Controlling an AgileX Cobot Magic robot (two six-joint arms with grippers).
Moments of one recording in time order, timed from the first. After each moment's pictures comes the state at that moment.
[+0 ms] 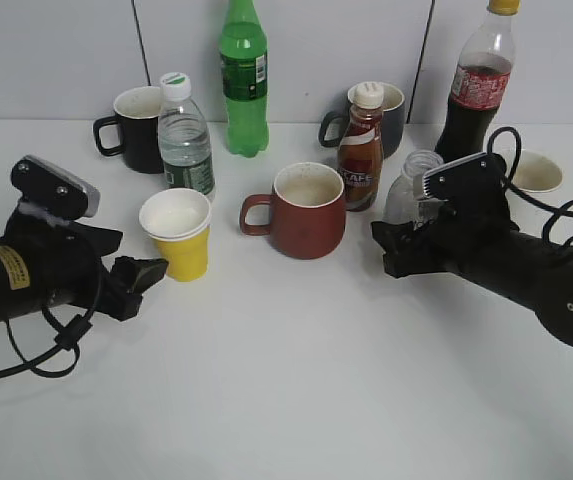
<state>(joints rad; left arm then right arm) -0.34 1.83 -0.50 0.34 -0.72 -0.09 0.32 2.08 -0.65 -0.16 -0.94 -0.01</state>
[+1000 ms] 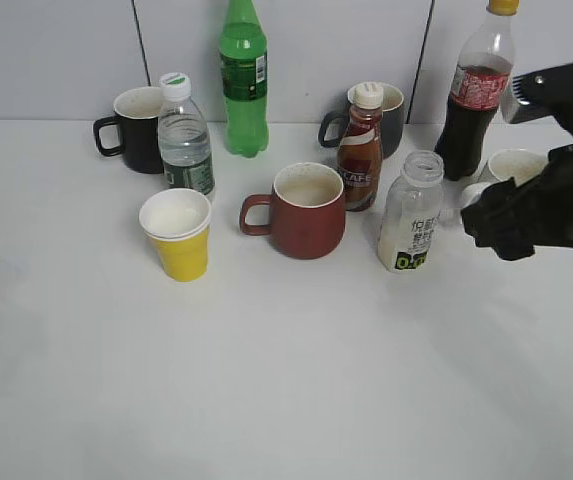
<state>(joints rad) -0.34 1.11 -0.61 0.10 0.57 -0.24 0.42 1.36 -0.65 -0.44 0.15 0.46</state>
